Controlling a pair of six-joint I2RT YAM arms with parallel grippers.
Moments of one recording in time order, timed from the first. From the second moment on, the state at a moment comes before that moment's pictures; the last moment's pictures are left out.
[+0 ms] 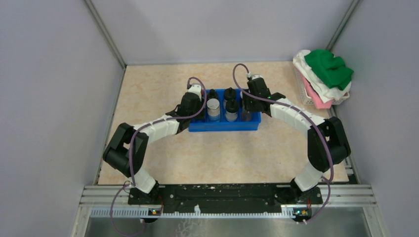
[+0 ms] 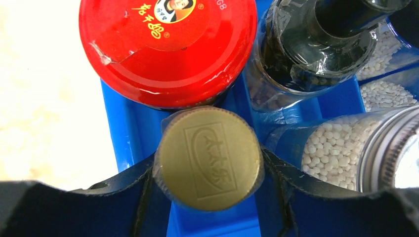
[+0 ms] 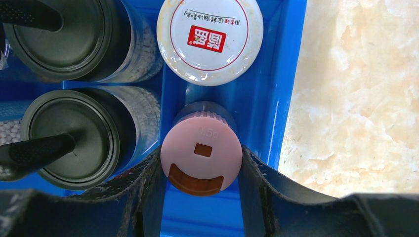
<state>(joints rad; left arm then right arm) -0.53 1.62 0.90 0.13 -0.24 -0.25 0.49 1.65 1.18 -0.38 0.18 0.32</state>
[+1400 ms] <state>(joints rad) -0.54 1.21 0.90 -0.17 -0.26 -0.28 0.49 1.32 1.10 -0.53 0.17 0.36</state>
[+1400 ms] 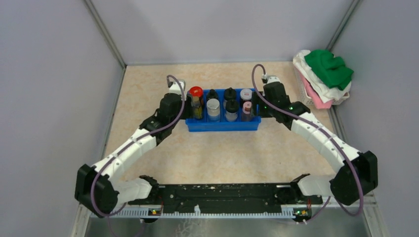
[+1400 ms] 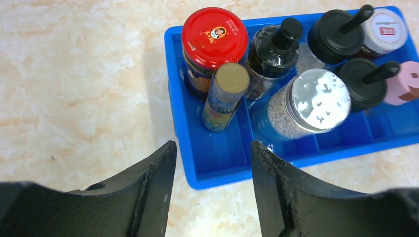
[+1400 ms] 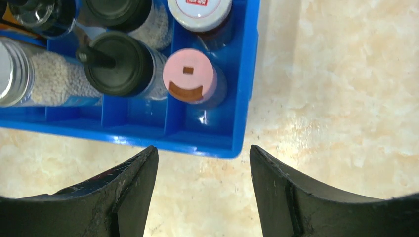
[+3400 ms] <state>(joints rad) -0.62 1.30 0.80 -0.21 -0.48 -0.47 0.47 1.39 0.94 -0.43 0.22 0.39</state>
